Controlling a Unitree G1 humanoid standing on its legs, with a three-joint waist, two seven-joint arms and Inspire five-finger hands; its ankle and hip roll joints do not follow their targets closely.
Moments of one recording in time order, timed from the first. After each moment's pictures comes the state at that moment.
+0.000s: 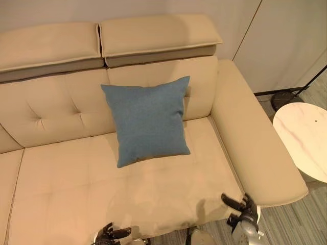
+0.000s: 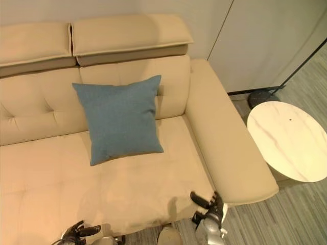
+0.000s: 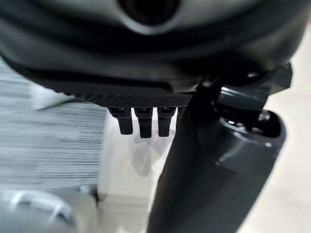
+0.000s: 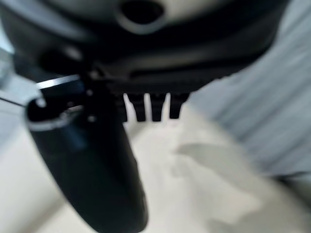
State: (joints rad) left arm 0.01 0.19 -0.06 1.16 -0.33 -0.07 0.18; right arm 0.01 -0.15 -0.09 0.86 0.36 -0.05 -0.41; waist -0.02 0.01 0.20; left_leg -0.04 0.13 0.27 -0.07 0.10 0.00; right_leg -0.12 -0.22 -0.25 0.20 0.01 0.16
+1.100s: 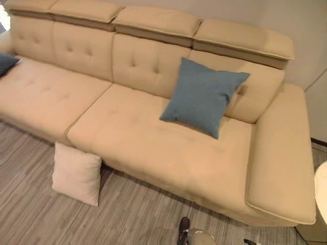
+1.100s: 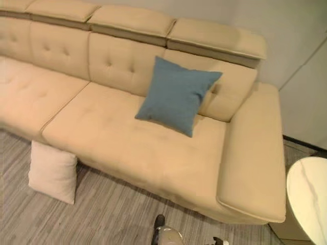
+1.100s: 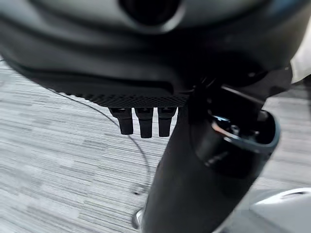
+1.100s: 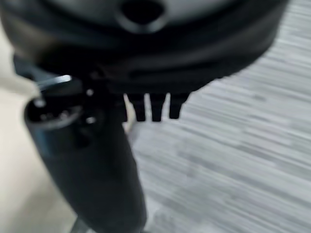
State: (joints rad) left arm 0.03 0.17 -0.20 1.38 -0.04 0.06 0.27; right arm 0.00 -0.26 0.07 1.21 0.09 -0.01 -0.30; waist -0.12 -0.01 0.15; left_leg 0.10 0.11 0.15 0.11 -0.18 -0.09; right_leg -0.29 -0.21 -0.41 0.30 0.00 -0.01
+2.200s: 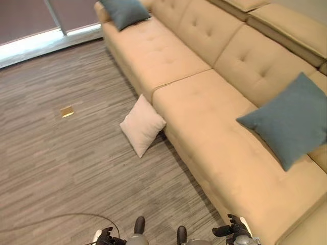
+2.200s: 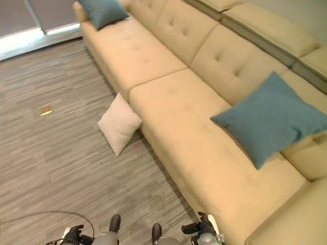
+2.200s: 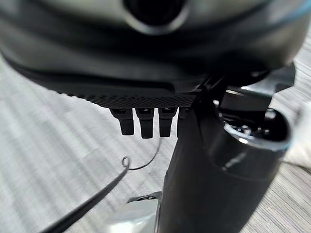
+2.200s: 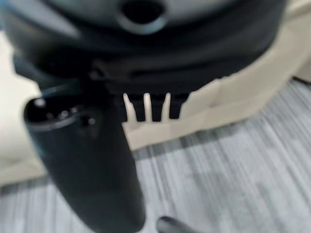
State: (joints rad) left arm -0.06 0.20 -0.17 1.29 -0.04 -0.02 0.28; right arm -0.12 -0.25 0.19 1.23 0.01 -0.03 -0.27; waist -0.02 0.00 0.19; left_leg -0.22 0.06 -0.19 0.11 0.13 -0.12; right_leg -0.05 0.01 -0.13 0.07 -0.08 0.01
